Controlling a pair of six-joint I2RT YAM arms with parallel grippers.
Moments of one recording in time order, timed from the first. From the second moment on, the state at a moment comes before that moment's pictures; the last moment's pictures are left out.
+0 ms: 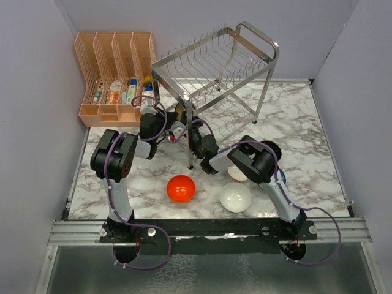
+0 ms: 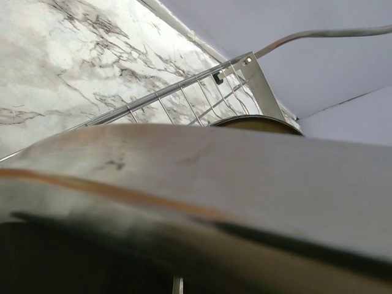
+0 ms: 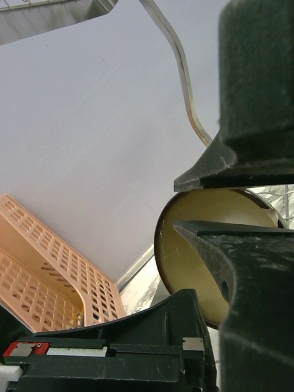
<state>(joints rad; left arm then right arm) -0.23 1.96 0.82 0.99 0.12 -0.86 0.88 2.34 1.24 1.51 0.32 -0.96</state>
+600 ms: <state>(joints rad) -0.23 1.95 0.83 0.96 0.14 -0.85 0.85 2.32 1.20 1.45 0.33 -0.81</state>
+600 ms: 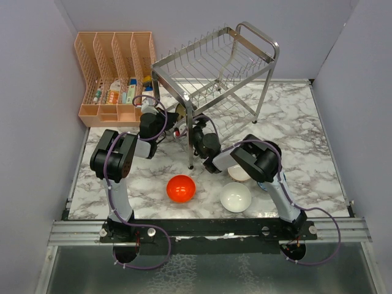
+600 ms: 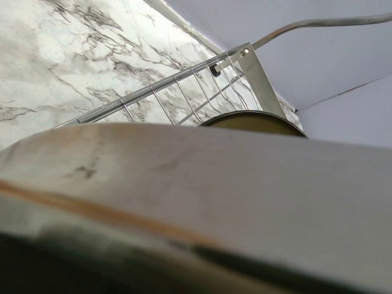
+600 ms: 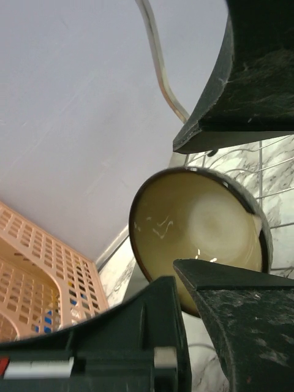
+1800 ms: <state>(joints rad) -0.23 1.95 0.83 0.95 0.14 -0.85 0.80 2.05 1.07 0.99 0.27 -0.30</state>
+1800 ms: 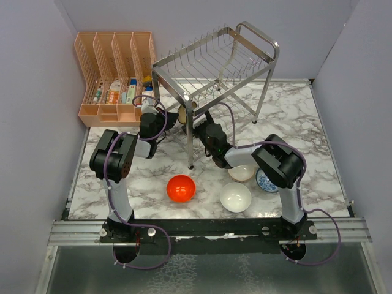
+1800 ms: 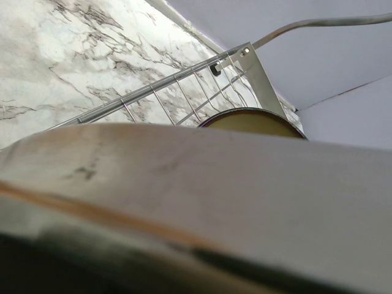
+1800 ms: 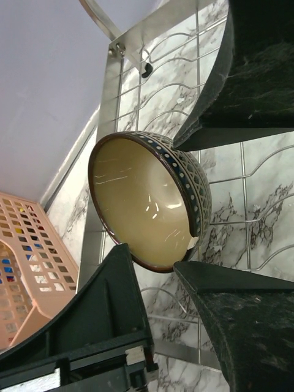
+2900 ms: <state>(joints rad) -0.23 1.95 0.83 0.95 0.14 -0.85 0.75 1.92 1.06 0.75 0.33 0.19</state>
